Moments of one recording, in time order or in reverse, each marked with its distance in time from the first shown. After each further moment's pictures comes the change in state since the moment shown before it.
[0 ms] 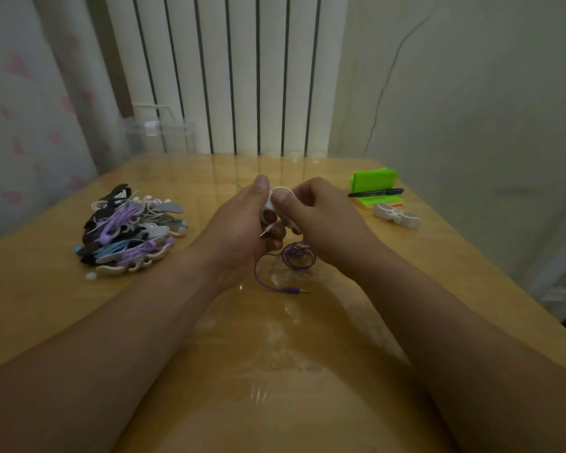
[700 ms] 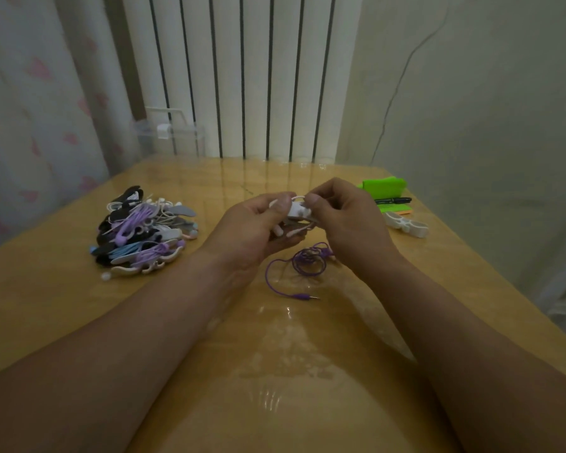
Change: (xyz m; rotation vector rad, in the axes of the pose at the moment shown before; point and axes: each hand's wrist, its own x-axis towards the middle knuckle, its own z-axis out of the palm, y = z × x) left_hand 0.009 -0.006 -0.008 -0.085 0.040 0.026; right_hand 0.010 0.011 -0.004 0.073 0.149 -0.098
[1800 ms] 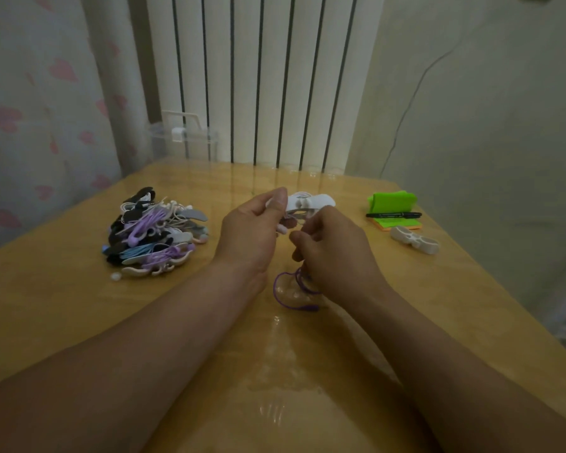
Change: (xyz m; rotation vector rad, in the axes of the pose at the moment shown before) left_hand 0.013 -0.010 -0.002 -0.029 0.261 0.139; right_hand -0.020 -0.008 0.027 -0.220 -0.102 0.069
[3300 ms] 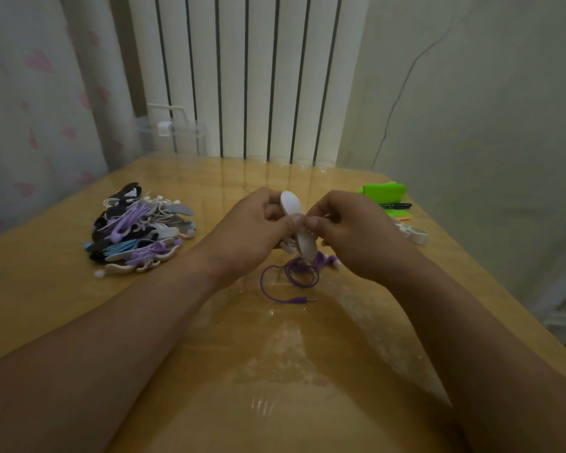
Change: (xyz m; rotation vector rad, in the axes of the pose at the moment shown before) left_hand -0.008 0.014 -0.012 0.444 -0.453 0.103; right_hand 0.014 0.012 -0.047 -0.132 -0.125 -0.130
